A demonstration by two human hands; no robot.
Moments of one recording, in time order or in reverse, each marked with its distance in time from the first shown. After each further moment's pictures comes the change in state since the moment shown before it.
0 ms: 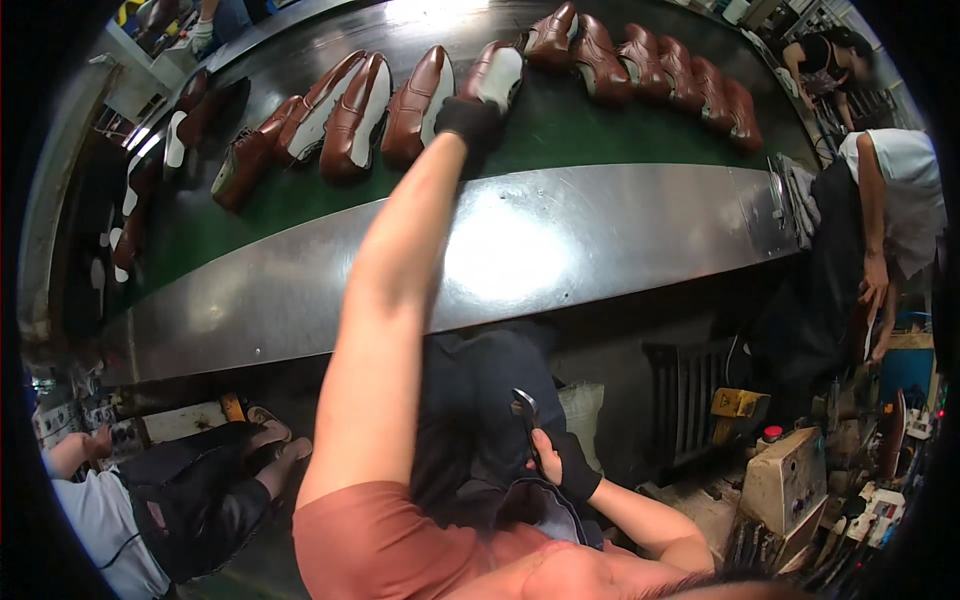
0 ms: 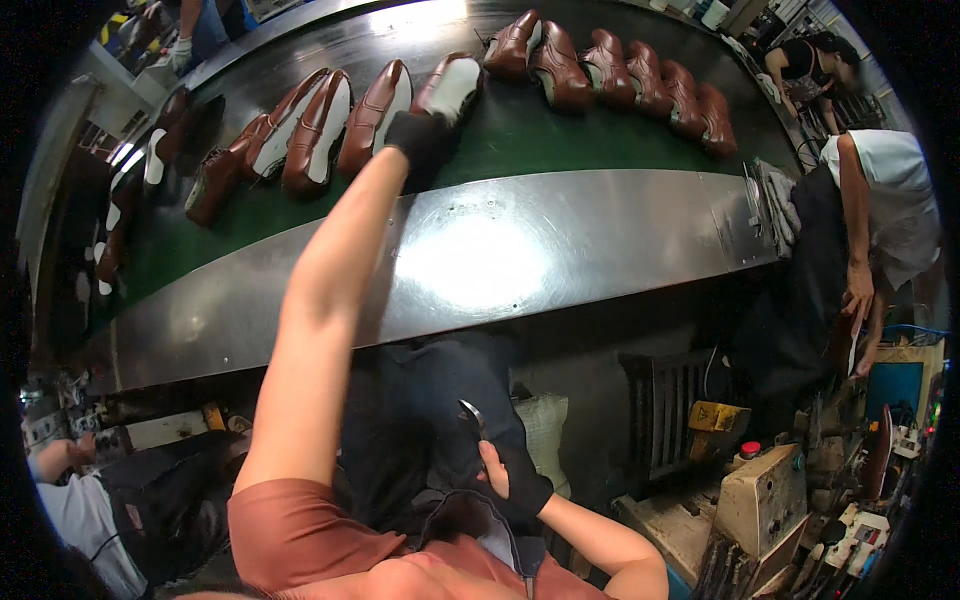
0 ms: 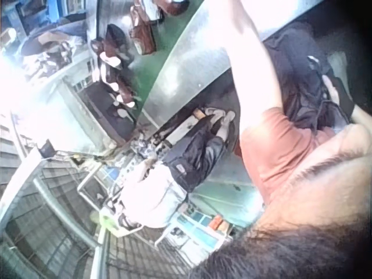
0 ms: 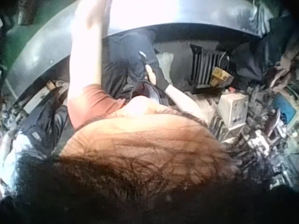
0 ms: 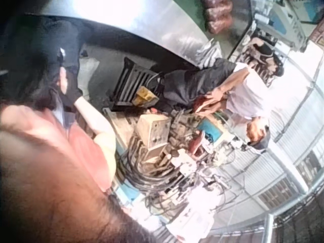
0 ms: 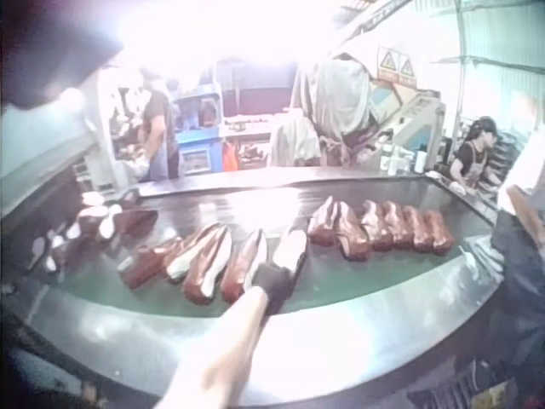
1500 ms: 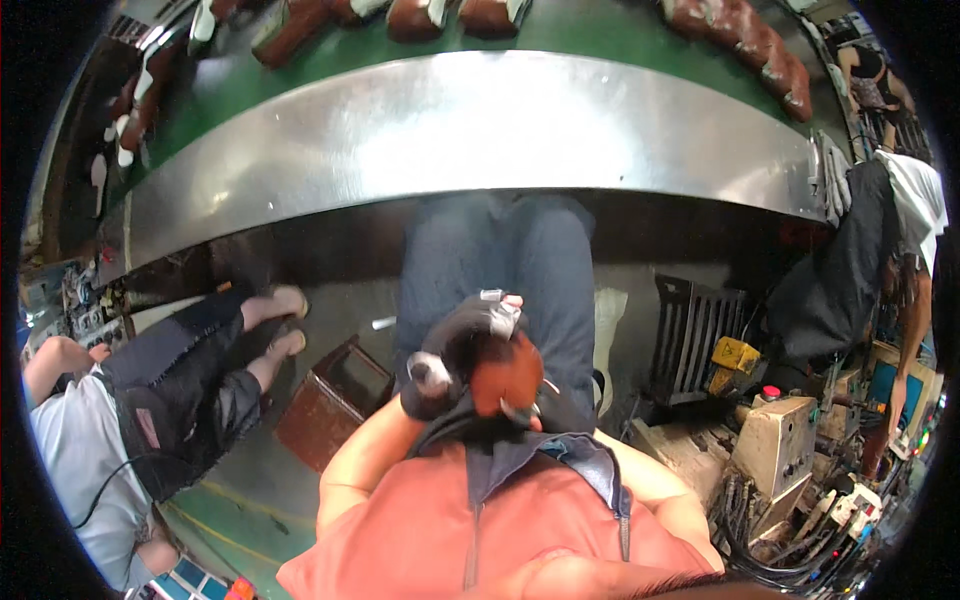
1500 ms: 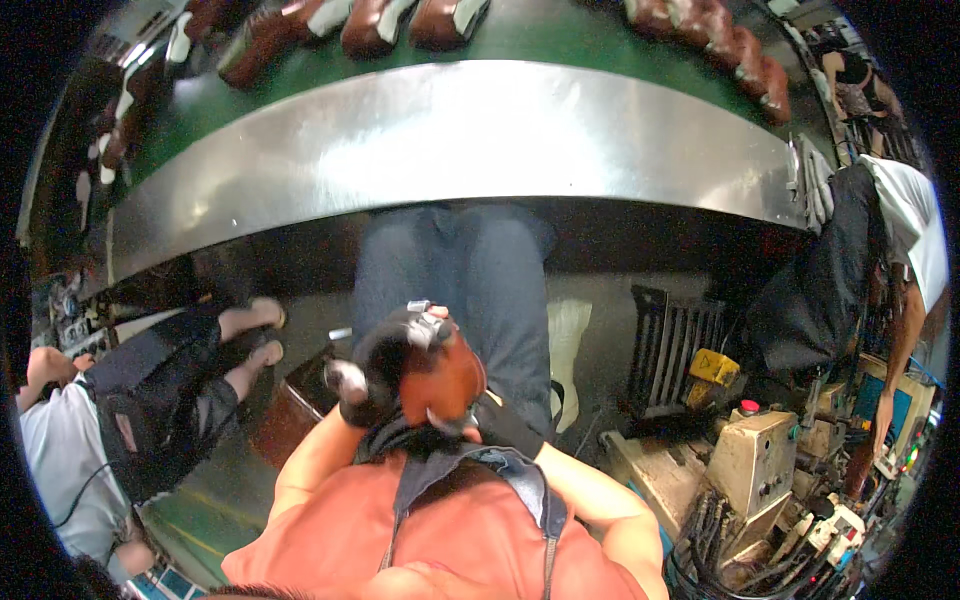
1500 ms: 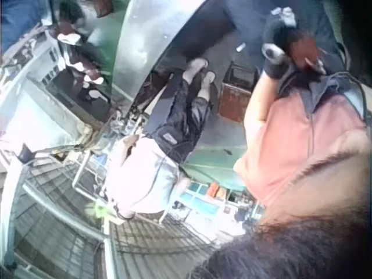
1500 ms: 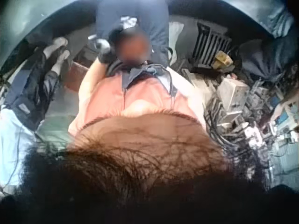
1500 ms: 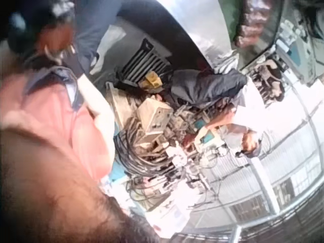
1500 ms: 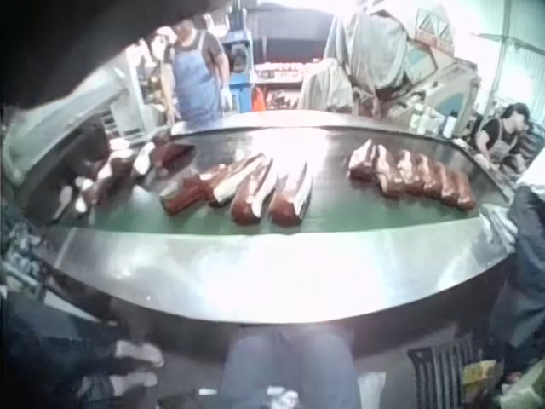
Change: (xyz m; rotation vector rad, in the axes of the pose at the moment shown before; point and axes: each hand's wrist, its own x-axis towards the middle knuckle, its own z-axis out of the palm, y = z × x) left_hand -0.469 0.093 -0.042 -1.545 -0.073 -0.261; right_hand -0.045 0.045 0.054 -0.493 -0.233 -0.715
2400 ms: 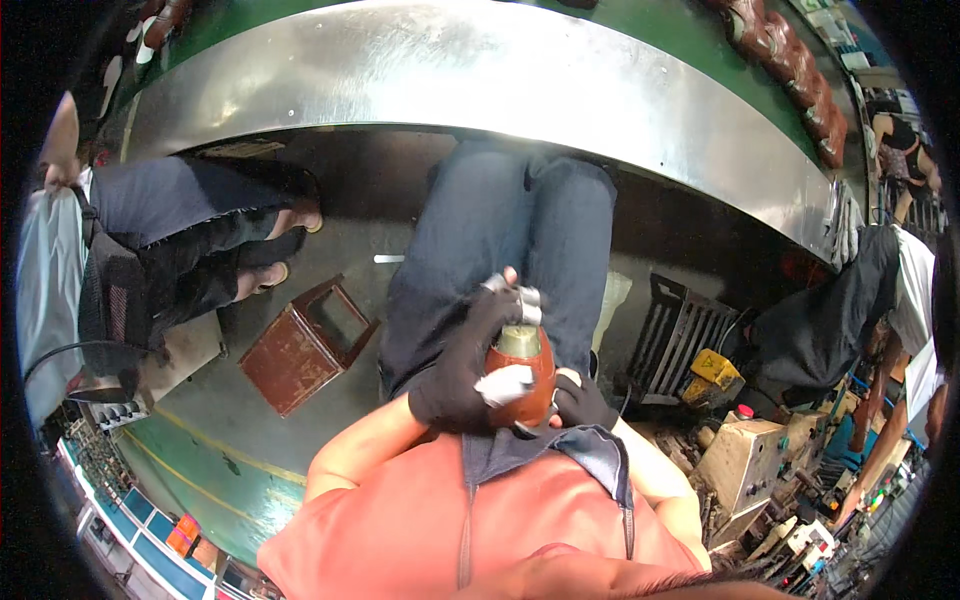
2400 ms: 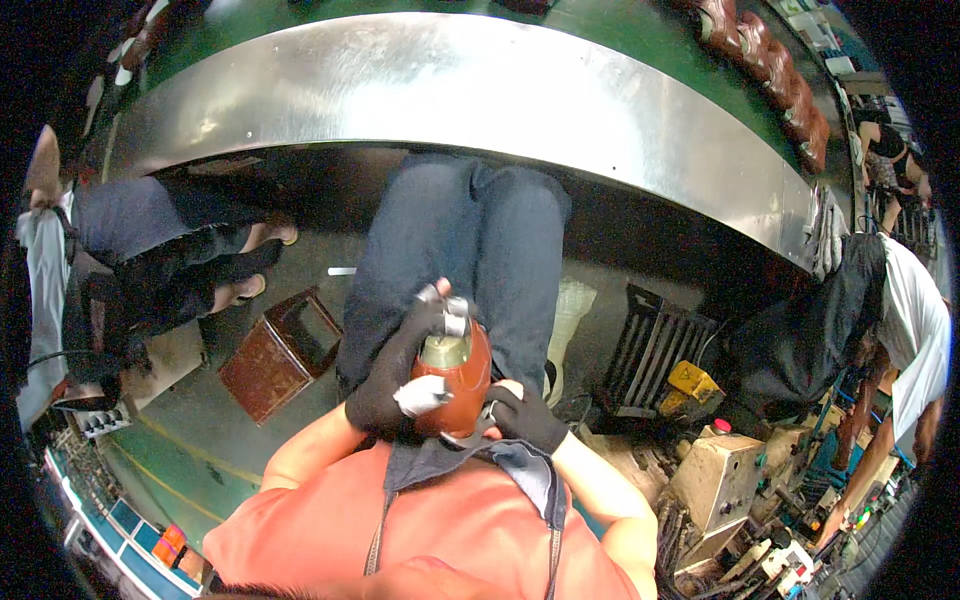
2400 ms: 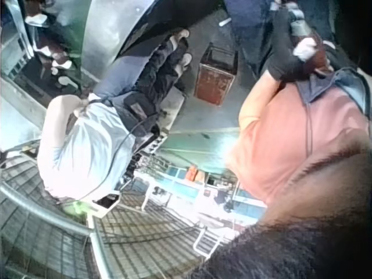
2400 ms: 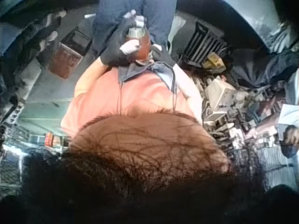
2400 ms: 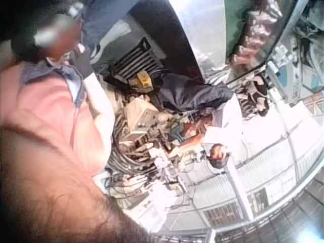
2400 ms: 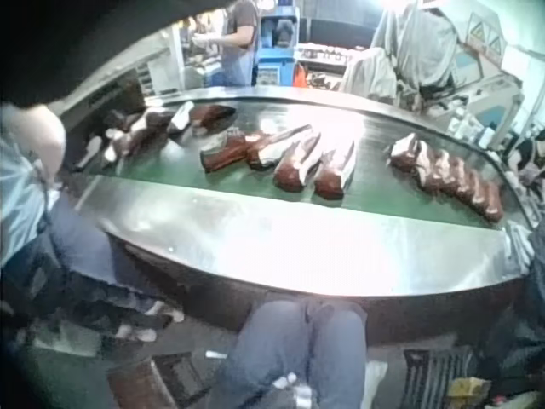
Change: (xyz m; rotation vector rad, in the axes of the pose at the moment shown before) left_hand -0.040 0.005 0.030 0.380 0.074 0.243; right_hand -0.045 0.001 -0.043 -0.270 -0.253 -0.291
